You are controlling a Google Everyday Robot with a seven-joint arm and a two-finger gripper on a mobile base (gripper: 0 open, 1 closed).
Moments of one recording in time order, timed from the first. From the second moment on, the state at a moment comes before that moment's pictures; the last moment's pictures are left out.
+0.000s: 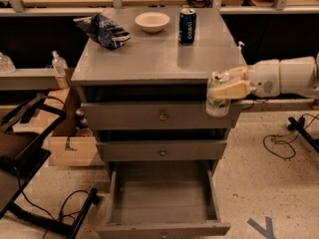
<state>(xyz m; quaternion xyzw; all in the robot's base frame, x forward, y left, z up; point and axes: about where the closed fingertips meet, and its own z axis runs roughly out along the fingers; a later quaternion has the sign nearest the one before) 0.616 -0.184 0.854 -0.44 0.71 0.31 0.46</state>
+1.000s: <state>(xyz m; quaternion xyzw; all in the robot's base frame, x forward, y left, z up) 0.717 -0.217 0.957 -0.38 0.73 0.26 0.50</state>
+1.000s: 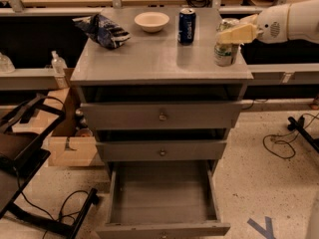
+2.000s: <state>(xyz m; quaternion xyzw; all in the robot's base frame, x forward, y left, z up) 0.786 -0.213 0.928 -0.40 0.71 0.26 0.53</state>
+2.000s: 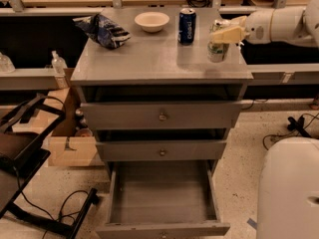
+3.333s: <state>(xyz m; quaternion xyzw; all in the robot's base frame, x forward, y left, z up) 0.800 -0.197 0.893 -0.40 0.70 0.28 0.52</state>
